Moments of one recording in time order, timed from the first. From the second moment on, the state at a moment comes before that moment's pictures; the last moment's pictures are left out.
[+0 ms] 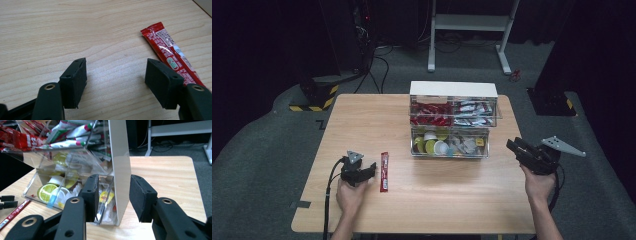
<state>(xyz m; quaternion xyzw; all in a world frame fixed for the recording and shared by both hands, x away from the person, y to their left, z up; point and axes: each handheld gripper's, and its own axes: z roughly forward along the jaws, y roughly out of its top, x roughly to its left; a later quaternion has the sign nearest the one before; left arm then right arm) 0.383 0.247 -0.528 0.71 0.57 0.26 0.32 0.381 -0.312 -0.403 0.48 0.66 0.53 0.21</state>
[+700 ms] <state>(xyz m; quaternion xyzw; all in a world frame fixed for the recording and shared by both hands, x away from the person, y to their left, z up) 0.383 0.247 -0.528 0.71 0.57 0.26 0.32 0.374 -0.316 -0.434 0.51 0.67 0.50 0.22</state>
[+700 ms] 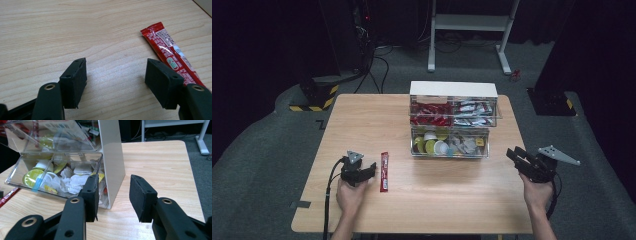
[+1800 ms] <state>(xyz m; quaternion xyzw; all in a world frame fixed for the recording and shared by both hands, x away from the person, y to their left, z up) 0.383 0.247 -0.528 0.71 0.57 0.25 0.32 0.383 -0.305 -0.479 0.53 0.69 0.44 0.21</state>
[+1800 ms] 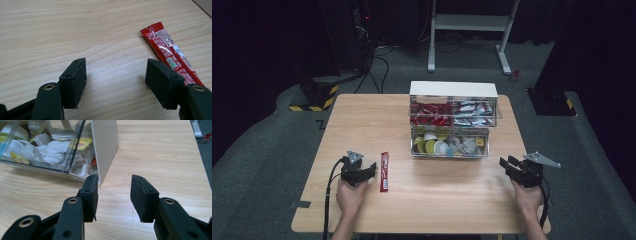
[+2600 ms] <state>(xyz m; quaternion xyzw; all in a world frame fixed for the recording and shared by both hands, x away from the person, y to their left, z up) 0.383 0.247 -0.528 0.71 0.57 0.25 0.32 0.399 -0.303 -0.501 0.55 0.70 0.39 0.21</state>
